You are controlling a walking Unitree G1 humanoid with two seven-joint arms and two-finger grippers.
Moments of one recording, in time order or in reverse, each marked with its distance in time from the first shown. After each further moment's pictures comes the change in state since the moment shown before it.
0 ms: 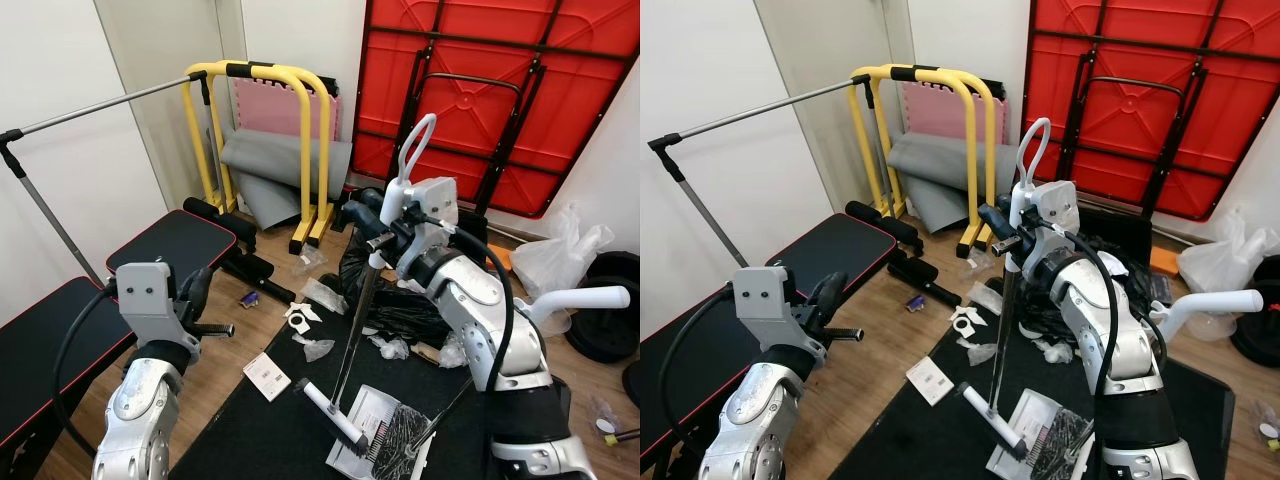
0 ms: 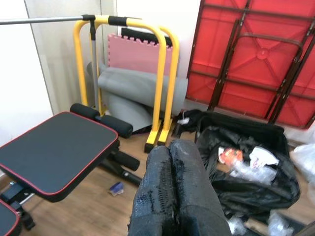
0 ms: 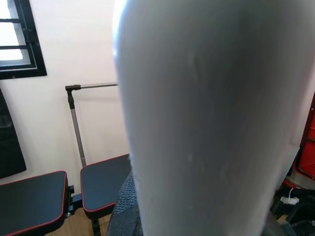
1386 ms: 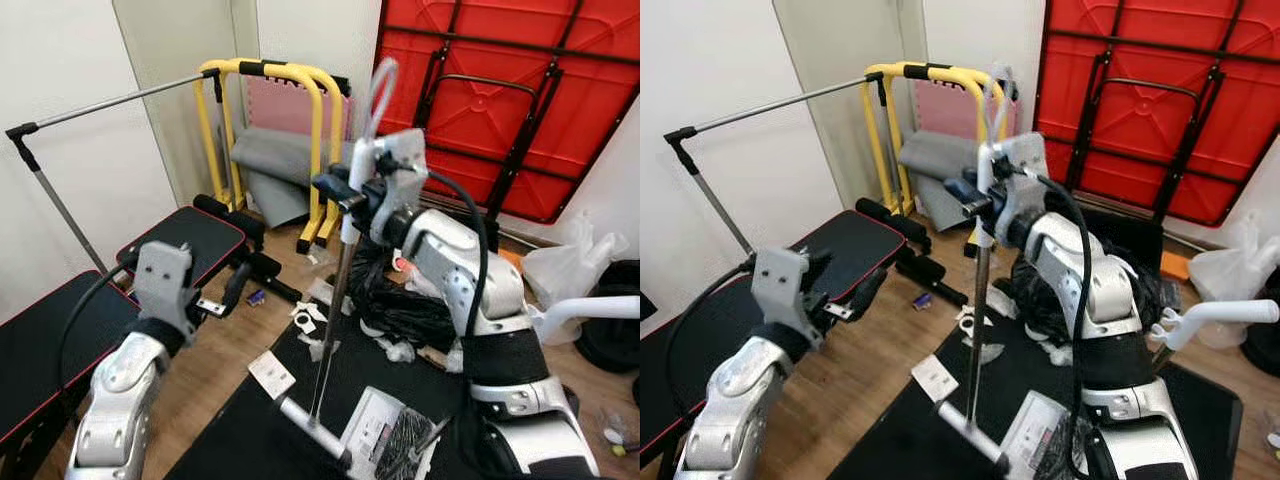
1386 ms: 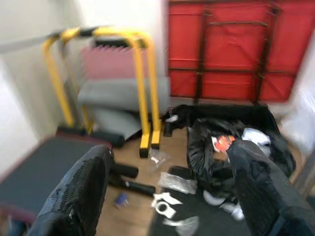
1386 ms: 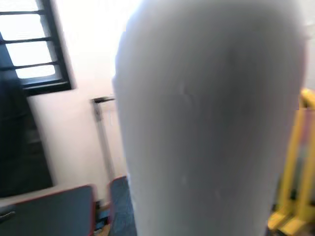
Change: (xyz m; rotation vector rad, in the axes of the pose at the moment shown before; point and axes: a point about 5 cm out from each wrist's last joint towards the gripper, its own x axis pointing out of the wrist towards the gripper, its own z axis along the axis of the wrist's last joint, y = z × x) left arm 0.007 0.012 -0.005 0.059 -0.008 -0.151; right arm 0.035 0.004 0.025 0.066 0.031 0.036
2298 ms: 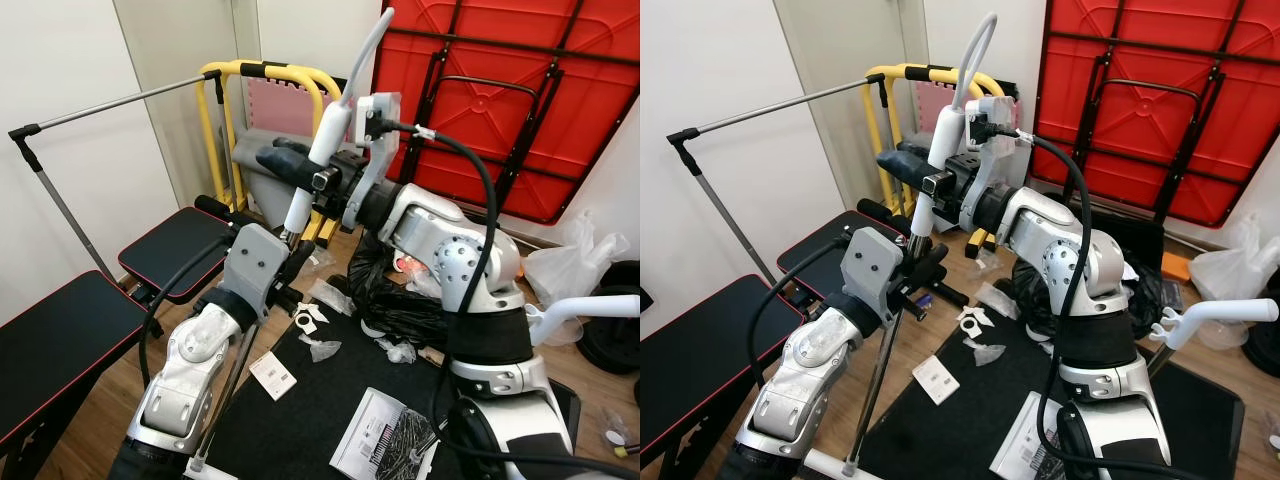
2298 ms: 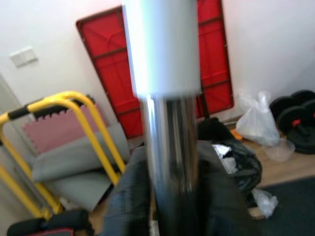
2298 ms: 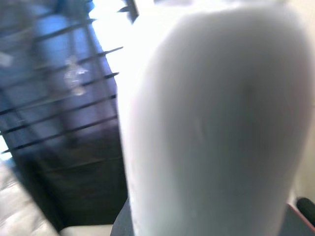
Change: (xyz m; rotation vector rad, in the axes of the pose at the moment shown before) left arm 0.046 -0.076 0.045 0.263 -0.211 -0.352; right arm 0.020 0.049 0.040 0.291 -0.013 0.359
